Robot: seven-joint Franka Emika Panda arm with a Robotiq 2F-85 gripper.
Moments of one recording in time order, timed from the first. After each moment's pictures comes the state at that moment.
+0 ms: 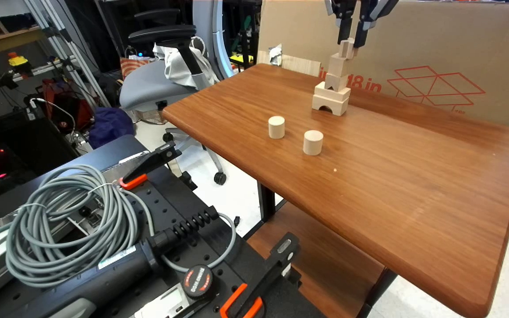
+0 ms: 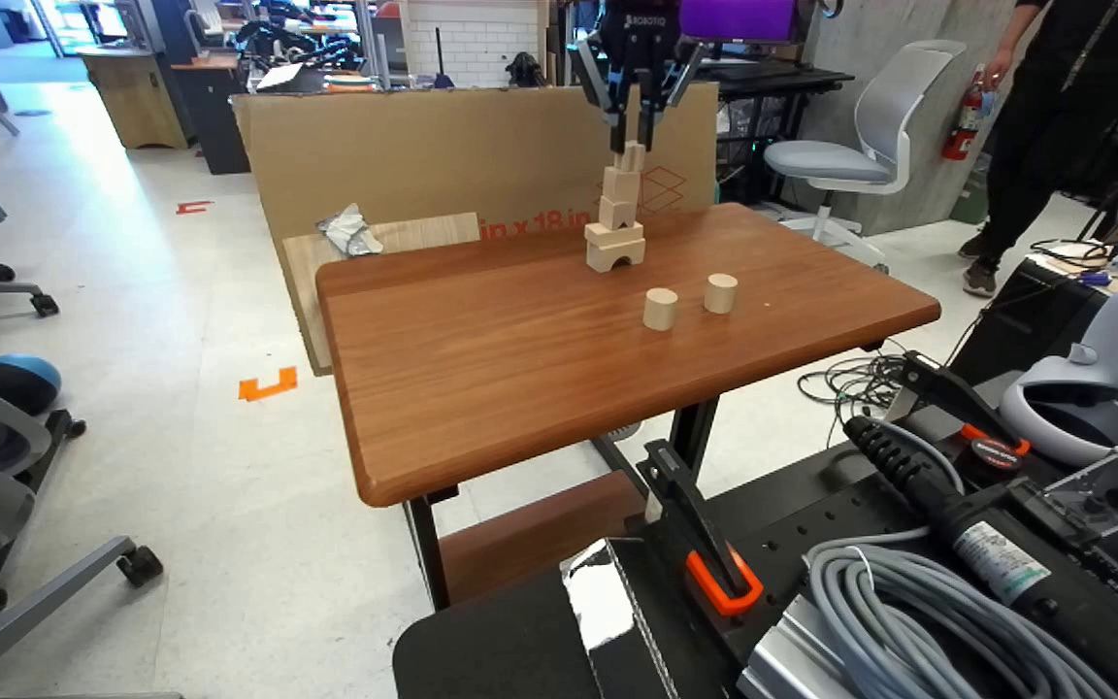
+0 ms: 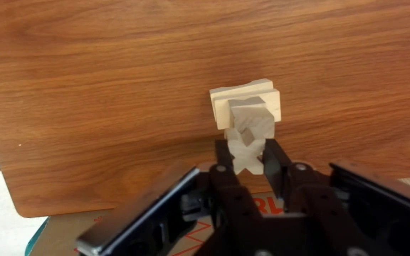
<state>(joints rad) 0.04 0.54 -0.03 -1.72 -0.02 2.22 0.09</state>
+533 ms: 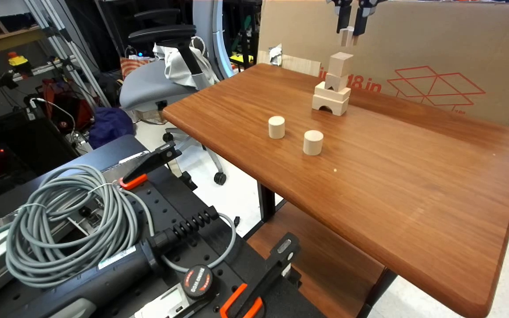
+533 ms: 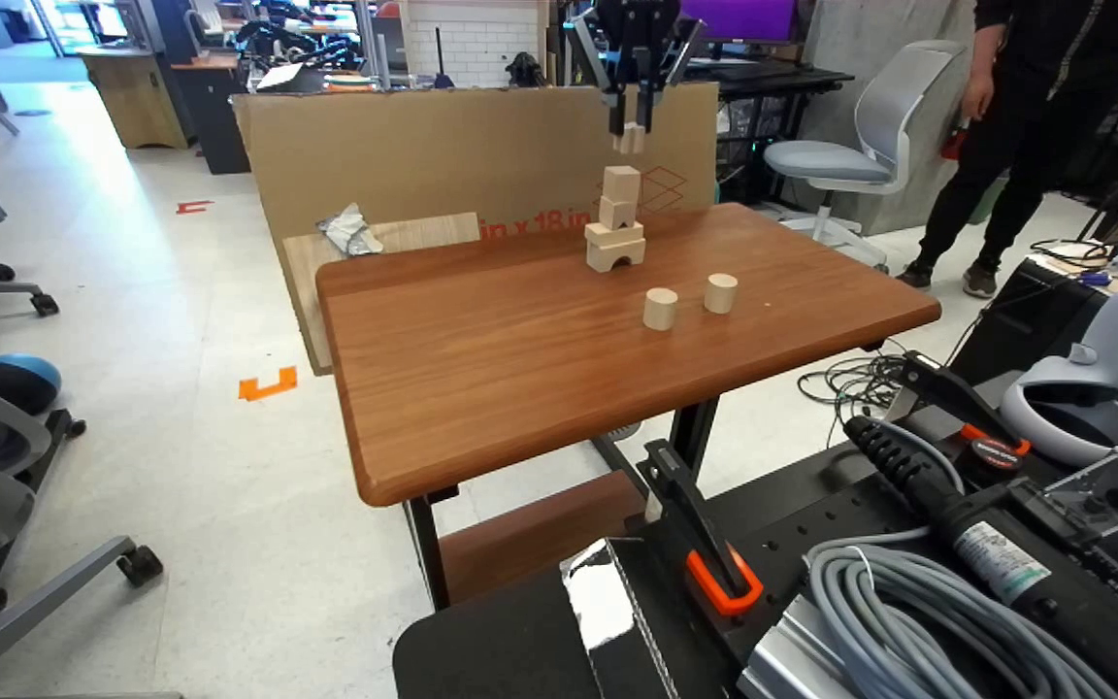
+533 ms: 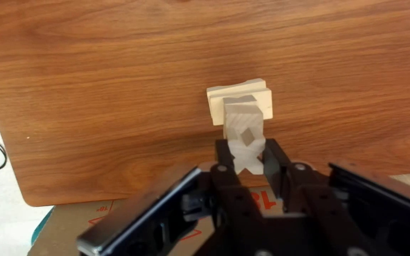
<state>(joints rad) 0.05 0.51 -0.03 -1.72 -0.03 2.19 0.09</state>
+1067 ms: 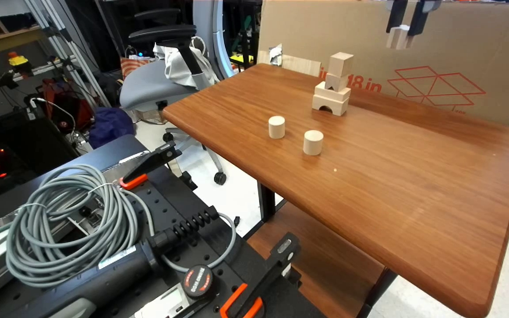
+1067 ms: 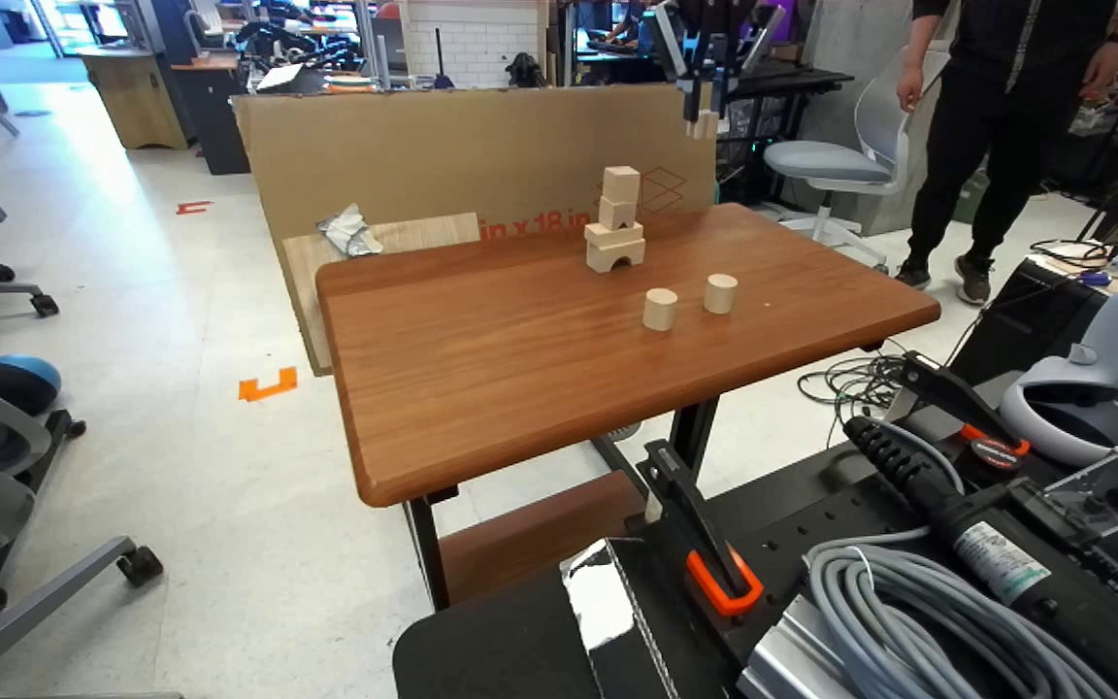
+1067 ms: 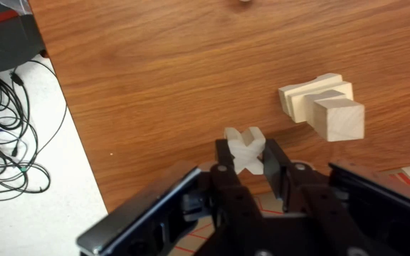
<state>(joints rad) -0.03 0.48 -0.08 -1.73 -0.03 2.15 0.09</state>
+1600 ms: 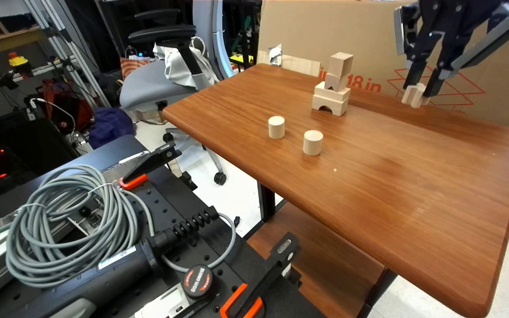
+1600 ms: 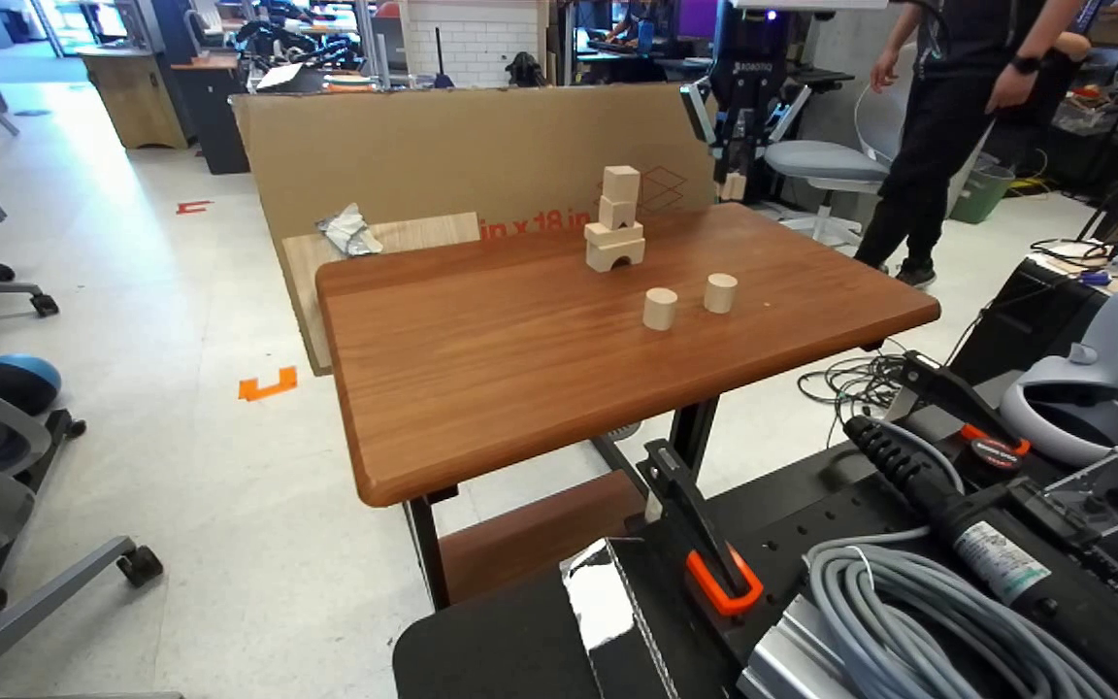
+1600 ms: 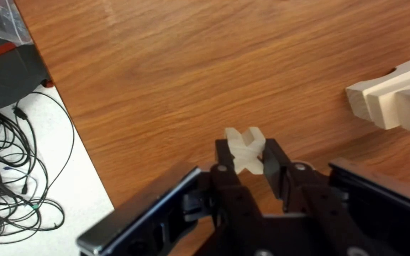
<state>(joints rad) -0.10 0.61 -0.09 -1.71 0.01 2.22 0.11</state>
